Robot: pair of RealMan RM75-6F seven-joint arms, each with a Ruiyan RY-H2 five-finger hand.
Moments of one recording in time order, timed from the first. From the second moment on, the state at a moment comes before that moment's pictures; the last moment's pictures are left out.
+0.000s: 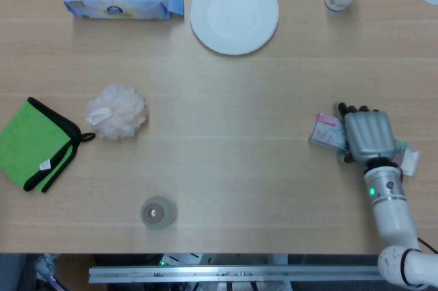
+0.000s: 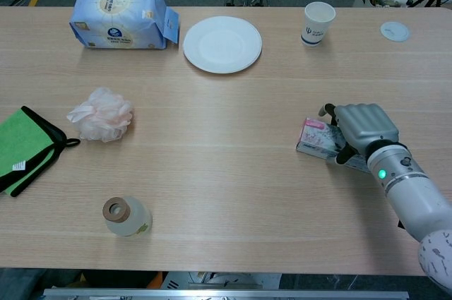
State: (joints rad) left arm 0.05 -1.21 -0.02 -1.40 1.41 1.47 -0.17; right arm 0.42 -1.76 0.07 -1.55 -0.86 1.25 -0.87
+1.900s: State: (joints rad) left arm 0.05 -1.20 -0.03 -1.41 1.41 1.47 -0.16; right arm 0.46 -1.93 0.16 -1.19 -1.30 1.37 -0.28
